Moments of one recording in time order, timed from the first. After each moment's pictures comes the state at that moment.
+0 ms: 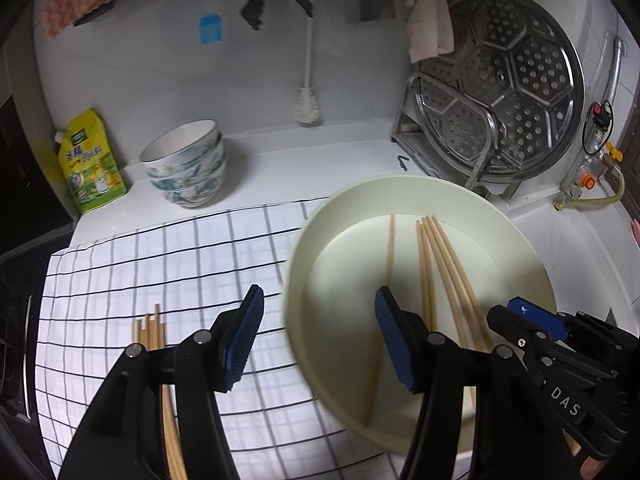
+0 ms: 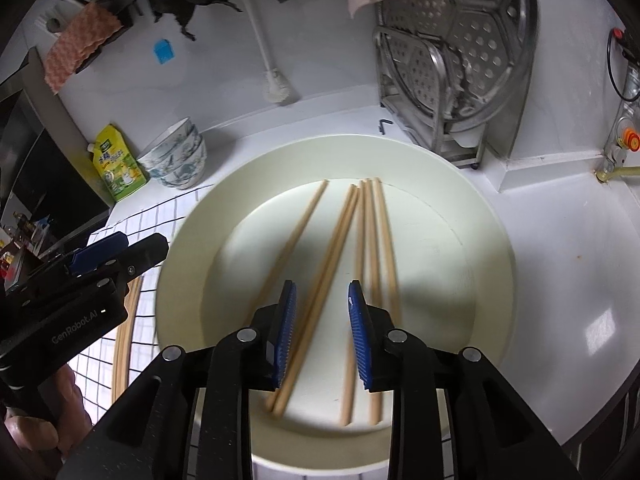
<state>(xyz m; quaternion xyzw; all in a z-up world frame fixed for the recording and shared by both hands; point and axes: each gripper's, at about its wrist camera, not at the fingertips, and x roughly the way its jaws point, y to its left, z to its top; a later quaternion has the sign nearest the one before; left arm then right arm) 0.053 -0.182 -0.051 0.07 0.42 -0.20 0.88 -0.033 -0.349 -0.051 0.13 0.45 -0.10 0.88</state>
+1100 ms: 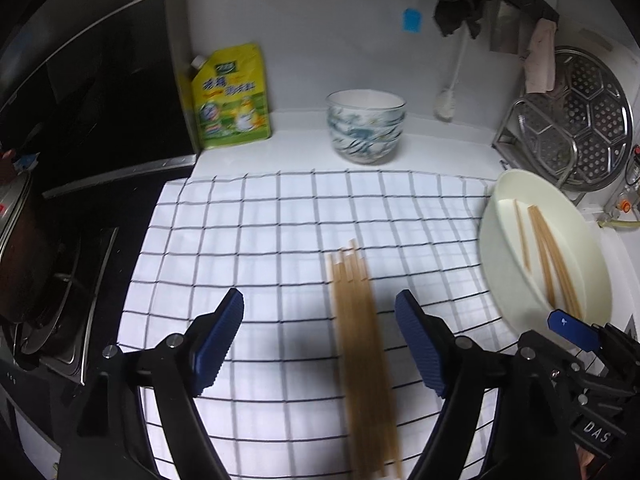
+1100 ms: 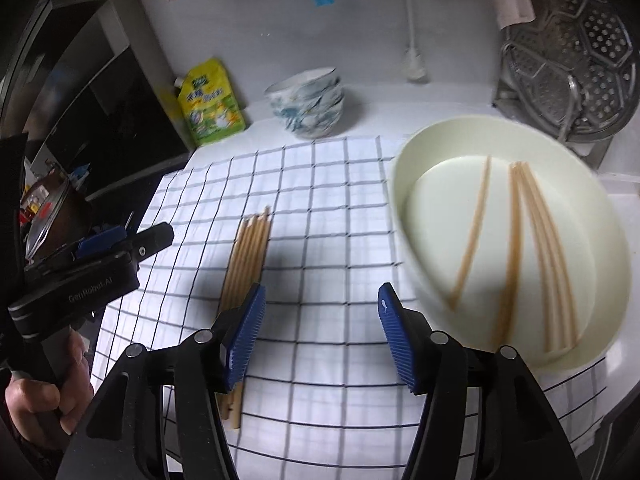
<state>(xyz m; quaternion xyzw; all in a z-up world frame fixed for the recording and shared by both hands) 0.050 0.033 -0.069 0.03 0.44 -0.12 0.89 -0.021 -0.162 -0.067 0.10 0.47 -0.03 0.88</state>
